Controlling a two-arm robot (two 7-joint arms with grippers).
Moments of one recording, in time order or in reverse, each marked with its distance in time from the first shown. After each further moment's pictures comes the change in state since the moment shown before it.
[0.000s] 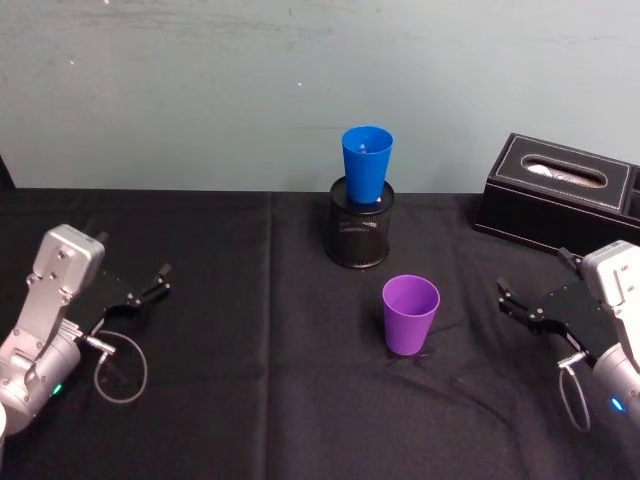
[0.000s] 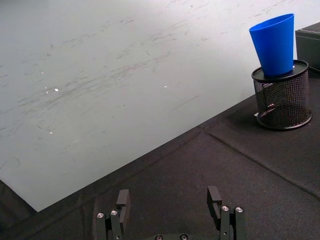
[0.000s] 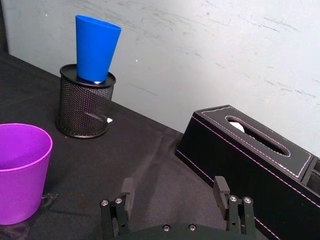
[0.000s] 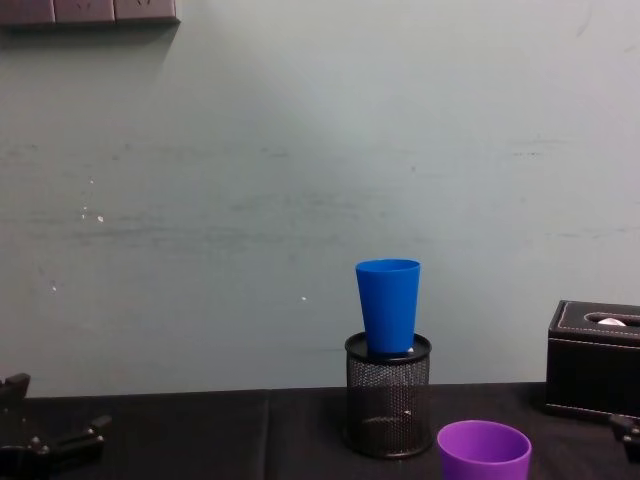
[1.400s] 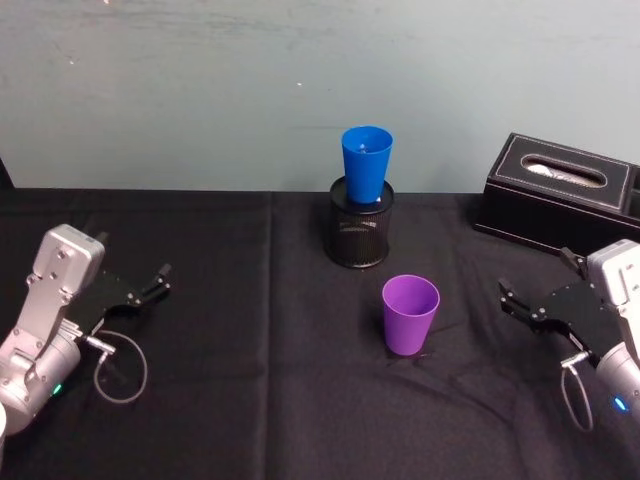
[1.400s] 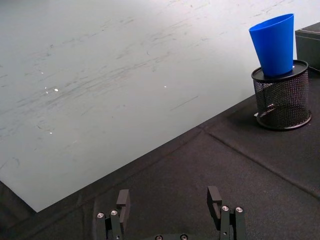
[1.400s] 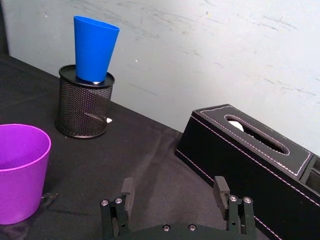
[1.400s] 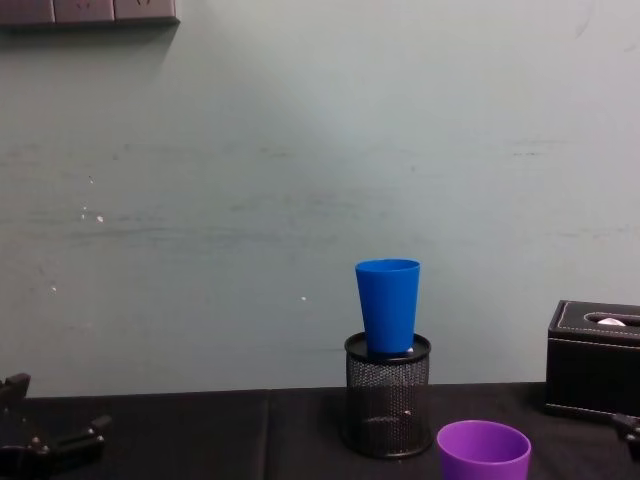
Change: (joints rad) left arm 0.000 0.000 0.000 0.000 0.000 0.000 0.000; right arm -0.007 -0.003 0.017 -0.001 0.006 0.001 0.017
